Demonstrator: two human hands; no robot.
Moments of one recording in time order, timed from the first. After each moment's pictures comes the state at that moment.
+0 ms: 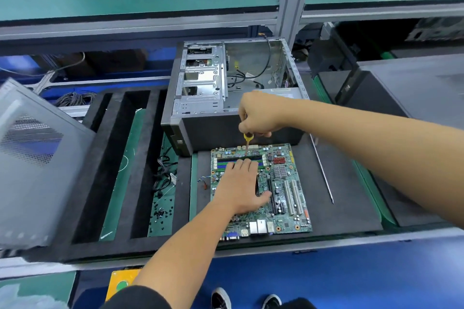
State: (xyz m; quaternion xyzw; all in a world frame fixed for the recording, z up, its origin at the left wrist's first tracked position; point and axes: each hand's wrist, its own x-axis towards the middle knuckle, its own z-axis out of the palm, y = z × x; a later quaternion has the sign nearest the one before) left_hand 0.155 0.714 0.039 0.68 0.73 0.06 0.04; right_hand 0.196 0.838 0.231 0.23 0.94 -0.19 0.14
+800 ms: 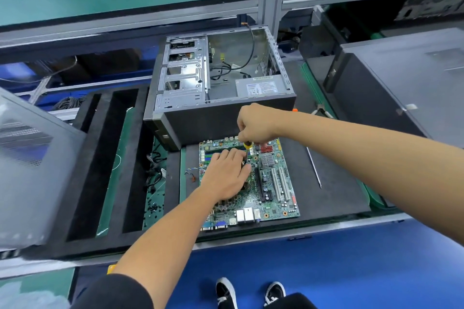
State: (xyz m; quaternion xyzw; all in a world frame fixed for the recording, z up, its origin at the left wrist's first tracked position) left_hand 0.159 0.718 0.045 0.65 0.75 0.07 0.07; right_hand 0.241 0.844 0.184 0.27 0.93 -0.22 0.14
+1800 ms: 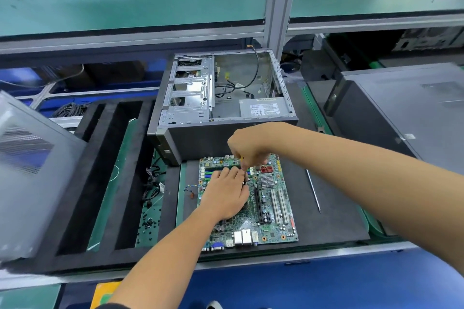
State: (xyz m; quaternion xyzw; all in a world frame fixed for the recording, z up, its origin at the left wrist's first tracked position) left_hand 0.159 0.721 0.040 0.65 0.76 0.05 0.05; right_hand 0.215 0.836 0.203 0.10 0.94 0.00 0.32
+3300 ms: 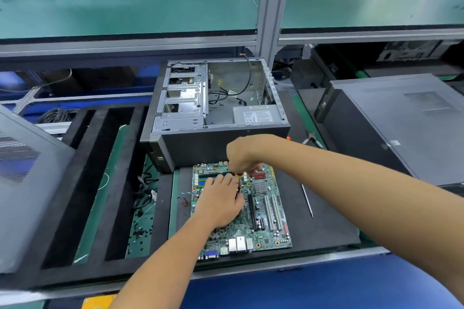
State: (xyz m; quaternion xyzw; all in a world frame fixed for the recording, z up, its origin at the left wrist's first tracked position) left_hand 0.159 0.722 0.038 0.64 0.76 0.04 0.06; right_hand 0.210 0.826 0.205 0.20 0.92 -0.05 0.33
